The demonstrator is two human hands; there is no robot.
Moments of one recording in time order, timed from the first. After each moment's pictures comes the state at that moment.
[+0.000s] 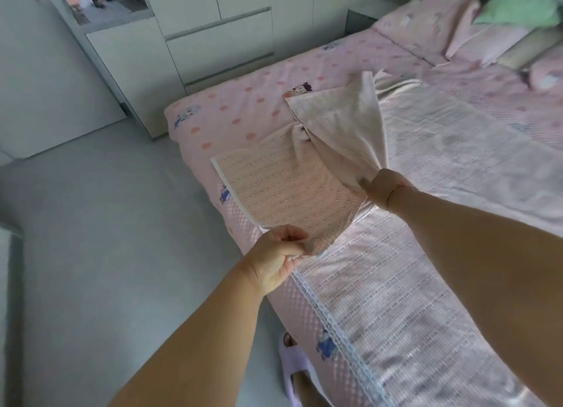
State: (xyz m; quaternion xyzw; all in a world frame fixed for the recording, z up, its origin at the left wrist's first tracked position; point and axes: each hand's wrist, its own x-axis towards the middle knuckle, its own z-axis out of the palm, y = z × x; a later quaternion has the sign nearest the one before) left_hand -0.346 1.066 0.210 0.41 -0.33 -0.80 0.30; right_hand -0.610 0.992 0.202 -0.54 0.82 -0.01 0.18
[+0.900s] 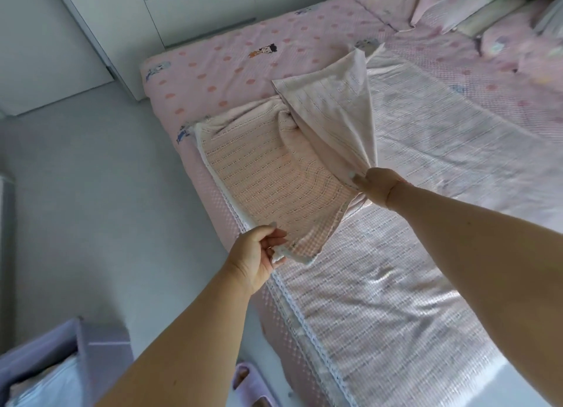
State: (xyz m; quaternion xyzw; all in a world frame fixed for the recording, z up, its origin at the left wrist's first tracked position) left_hand -0.489 1.320 0.201 0.54 -0.15 -0.74 0.37; right_hand -0.757 1.241 0.195 -0.65 0.73 0.02 0.20
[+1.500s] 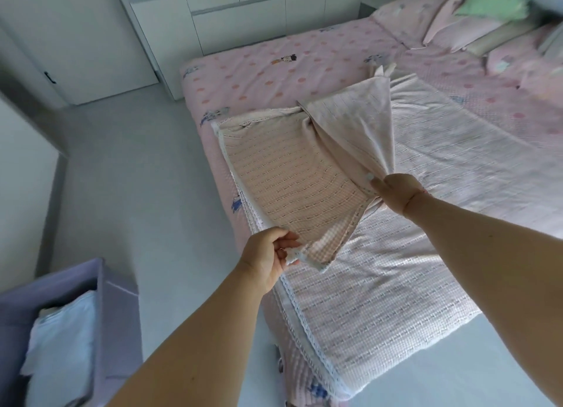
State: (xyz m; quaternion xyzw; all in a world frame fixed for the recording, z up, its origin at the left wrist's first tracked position) left_hand -0.556 1.498 0.221 0.56 -0.19 -0.70 0.40; right_hand -0.826 1.395 0.209 -0.70 0.70 -0.04 0.13
